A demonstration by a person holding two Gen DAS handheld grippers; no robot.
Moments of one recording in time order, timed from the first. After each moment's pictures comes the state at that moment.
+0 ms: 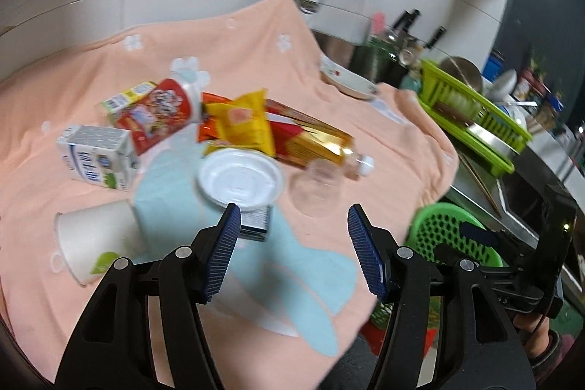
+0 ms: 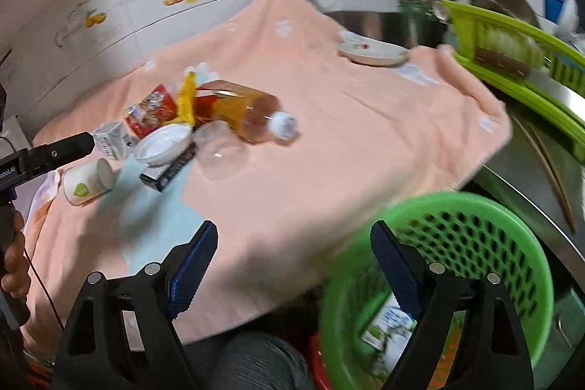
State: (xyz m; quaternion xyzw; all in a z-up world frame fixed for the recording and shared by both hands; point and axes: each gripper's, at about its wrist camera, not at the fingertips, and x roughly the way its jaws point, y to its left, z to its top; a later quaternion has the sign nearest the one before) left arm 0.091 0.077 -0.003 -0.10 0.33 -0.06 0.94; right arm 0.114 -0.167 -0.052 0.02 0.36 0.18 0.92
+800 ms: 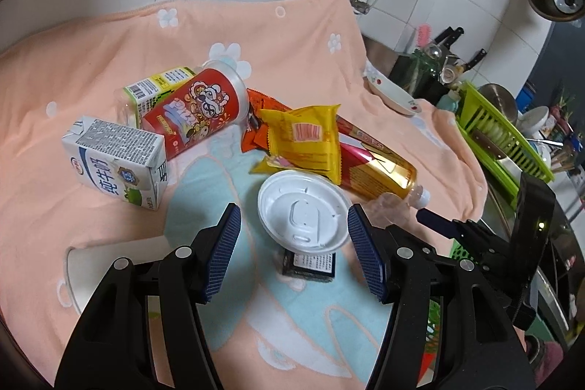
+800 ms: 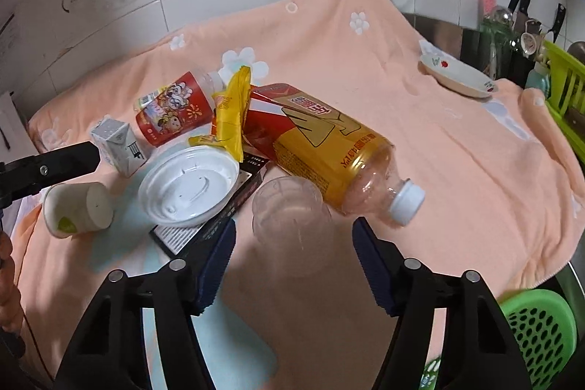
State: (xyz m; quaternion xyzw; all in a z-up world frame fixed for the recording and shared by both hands) left arm 0.150 0.134 -0.021 -0.15 0.36 -0.03 0.92; right arm 0.209 -0.051 -0.061 -0.03 0.37 0.23 0.90
